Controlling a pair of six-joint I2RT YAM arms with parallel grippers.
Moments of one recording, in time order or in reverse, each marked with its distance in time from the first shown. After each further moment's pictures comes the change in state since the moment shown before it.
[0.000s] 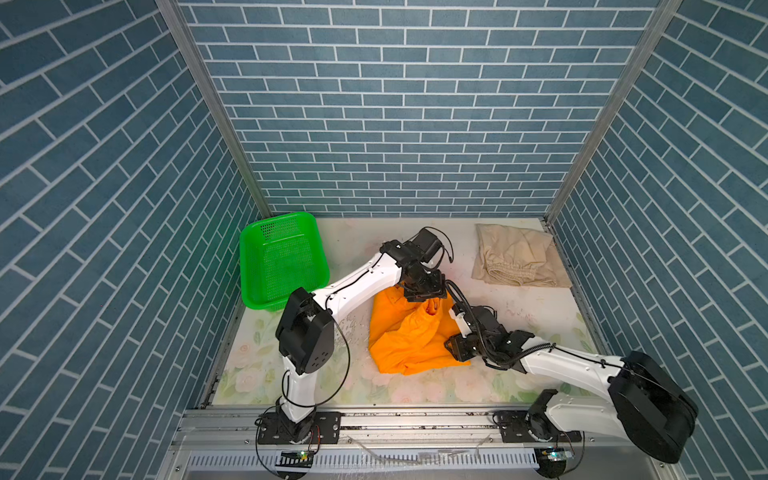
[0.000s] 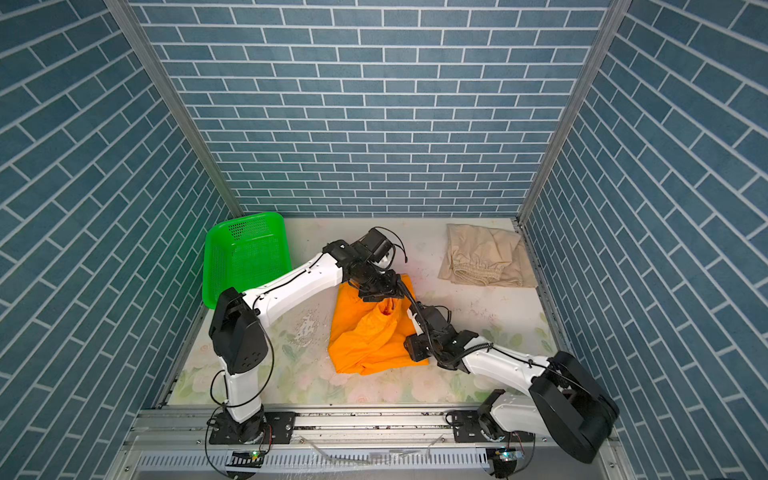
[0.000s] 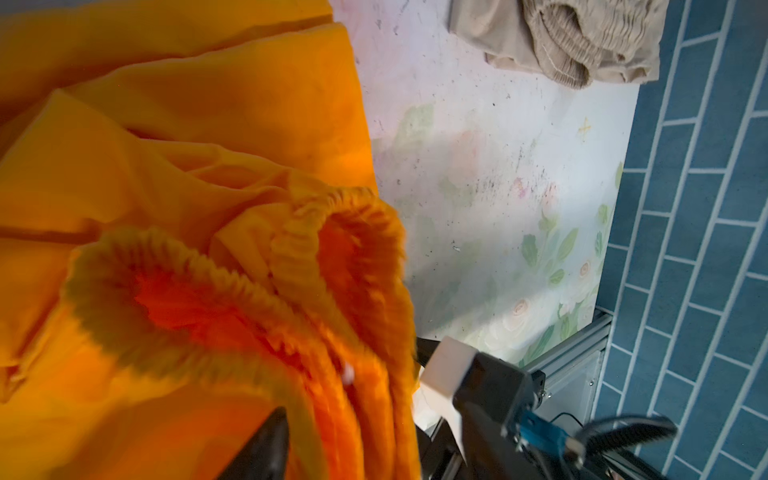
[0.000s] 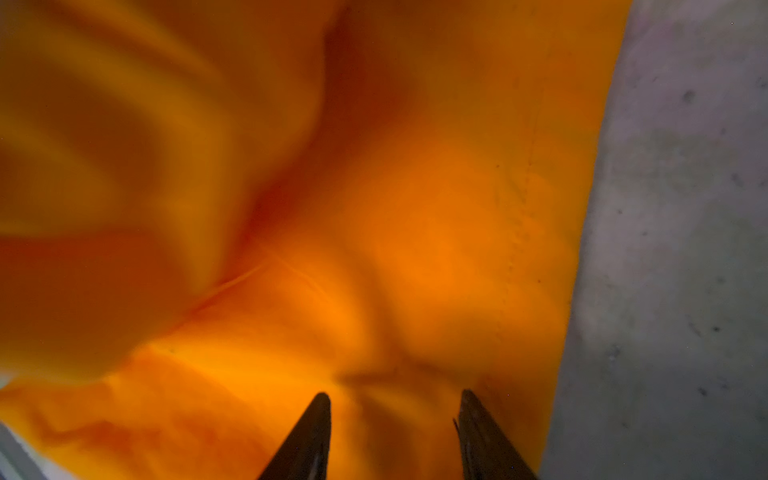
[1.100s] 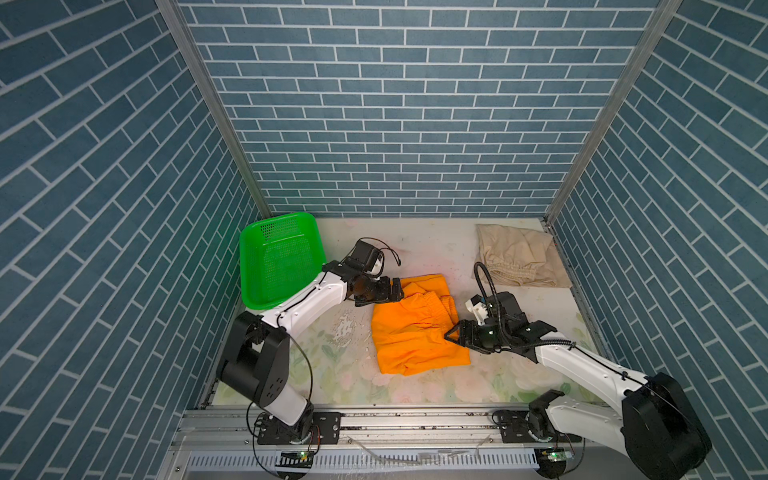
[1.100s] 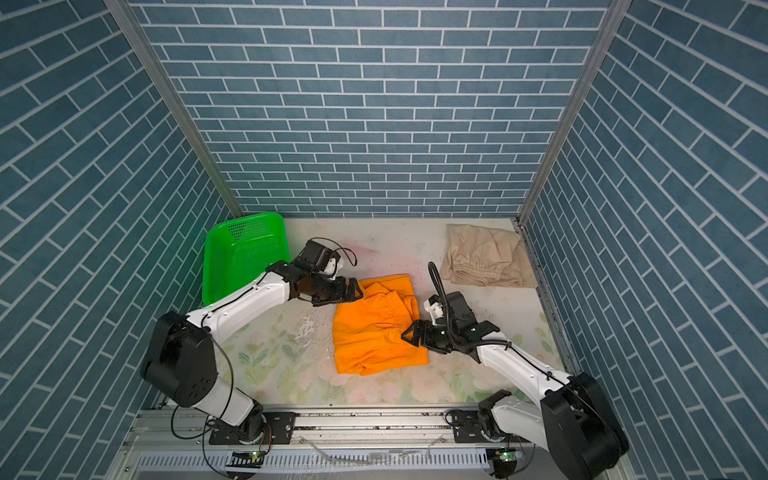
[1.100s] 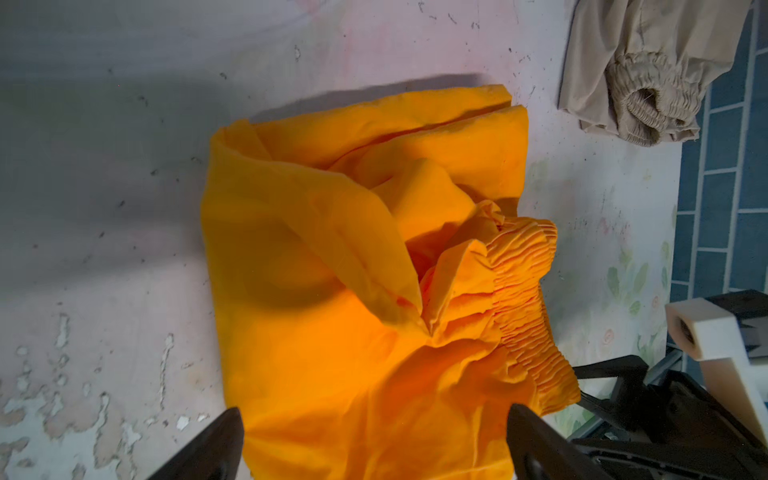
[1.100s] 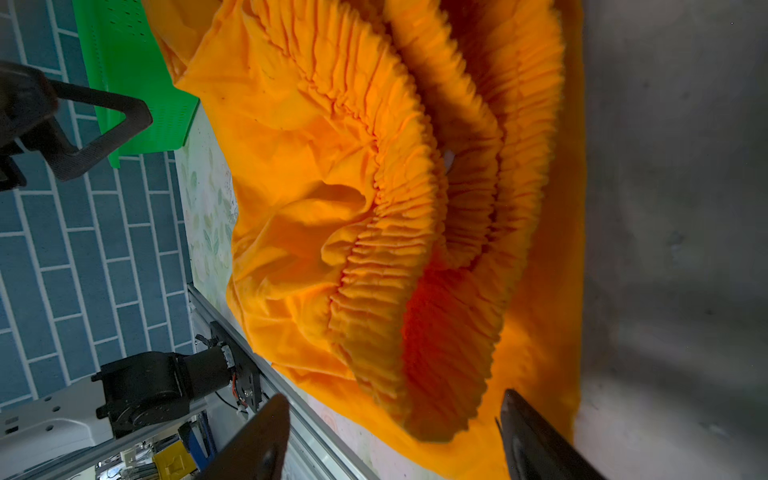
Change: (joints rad) left arm 0.302 -0.338 -0.590 0.335 0.013 0.241; right arm -0.252 -0.021 0.058 -0.111 -0.462 0.310
